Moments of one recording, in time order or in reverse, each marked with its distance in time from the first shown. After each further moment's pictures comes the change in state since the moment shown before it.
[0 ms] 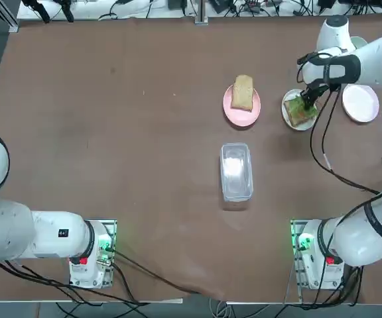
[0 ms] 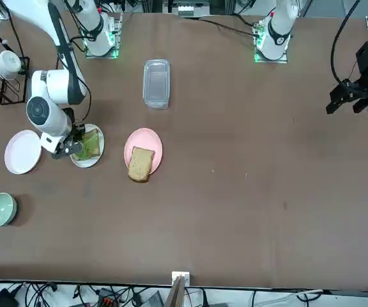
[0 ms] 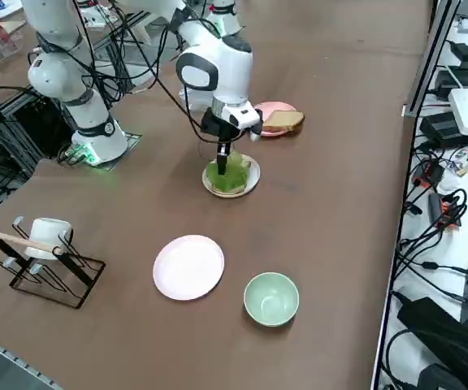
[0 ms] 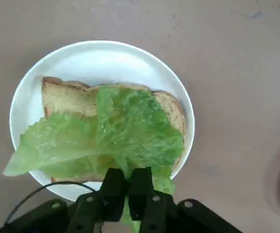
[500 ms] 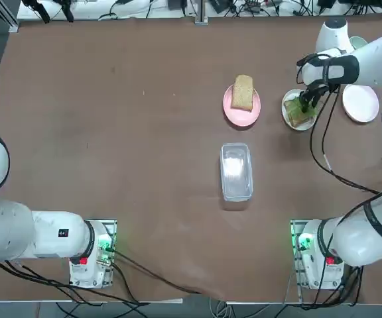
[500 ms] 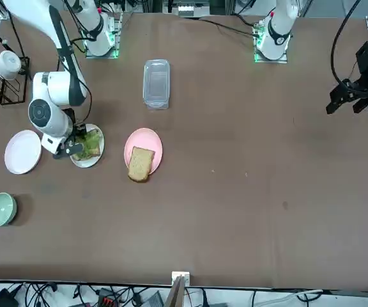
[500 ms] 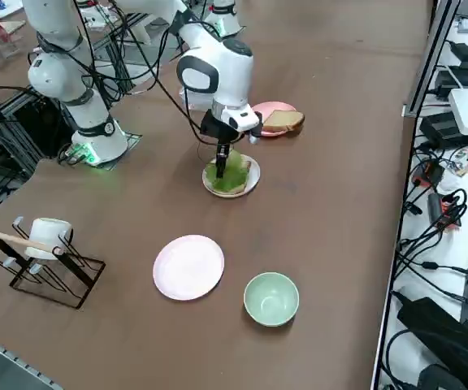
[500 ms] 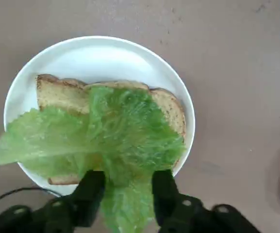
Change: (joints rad) arm -0.001 0.006 -0.002 0.002 0.000 0.000 0.002
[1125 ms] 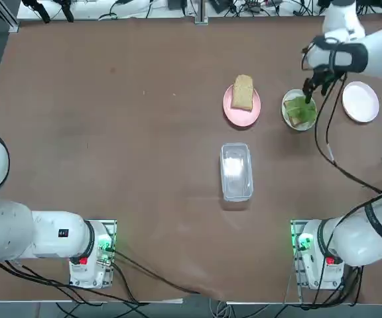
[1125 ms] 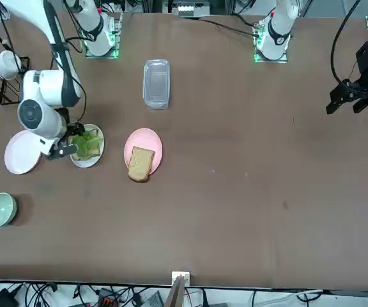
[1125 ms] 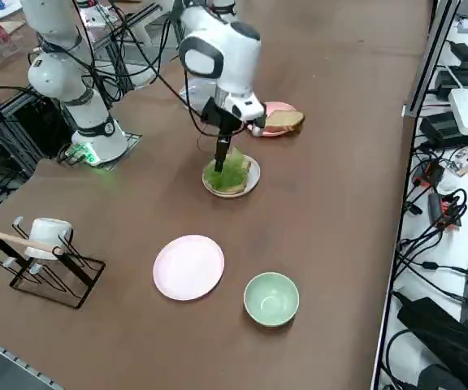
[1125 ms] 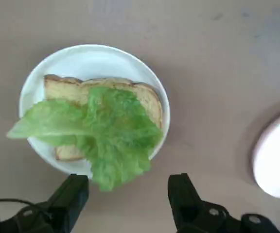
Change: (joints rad) arm 0.001 -0.048 -0.012 0.155 -0.003 -0.256 0.000
